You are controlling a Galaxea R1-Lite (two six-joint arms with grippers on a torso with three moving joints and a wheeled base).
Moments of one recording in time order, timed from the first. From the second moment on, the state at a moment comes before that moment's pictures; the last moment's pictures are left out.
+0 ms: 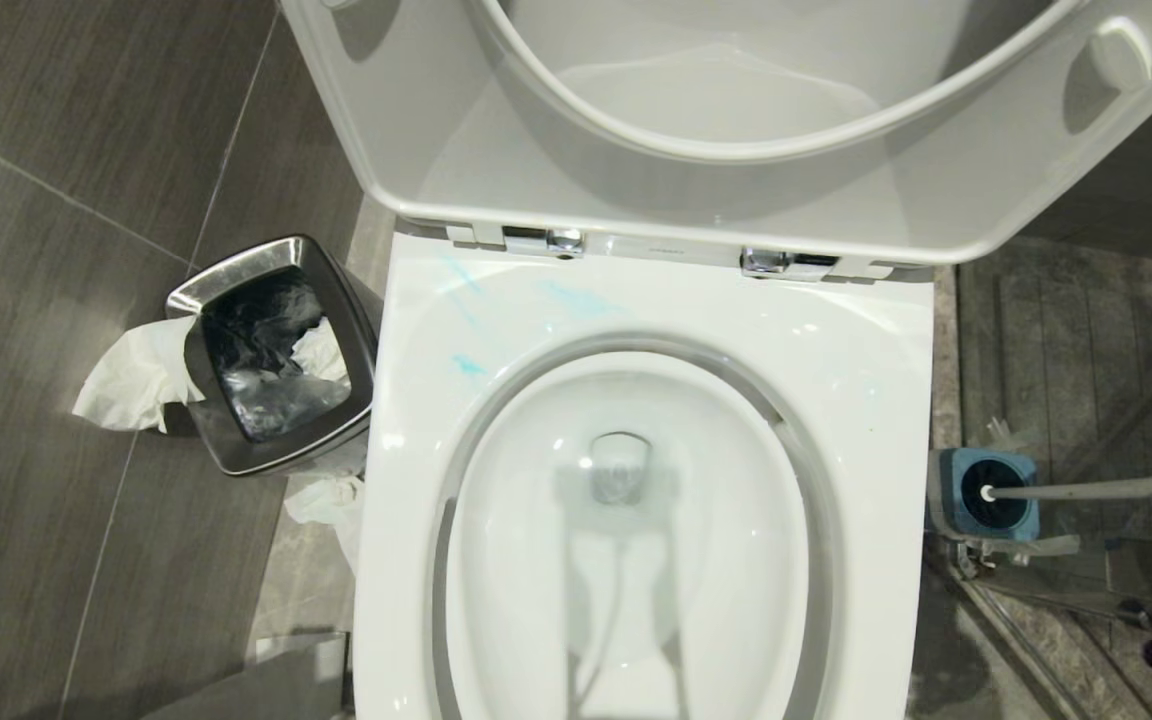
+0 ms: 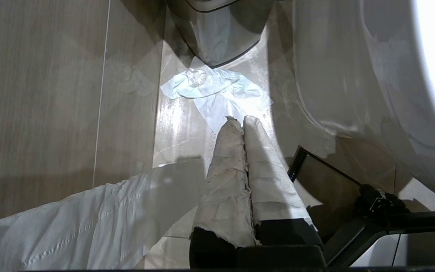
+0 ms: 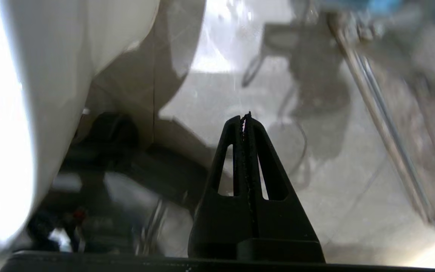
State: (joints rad) left arm -0.01 0.00 0.00 0.01 -0.02 0.03; right arm 0.01 0.89 -0.46 0.18 0.08 0.07
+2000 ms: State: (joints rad) left arm -0.01 0.00 0.00 0.01 -0.02 0.03; right arm 0.05 2.17 -0.53 -1.52 0.10 0.01
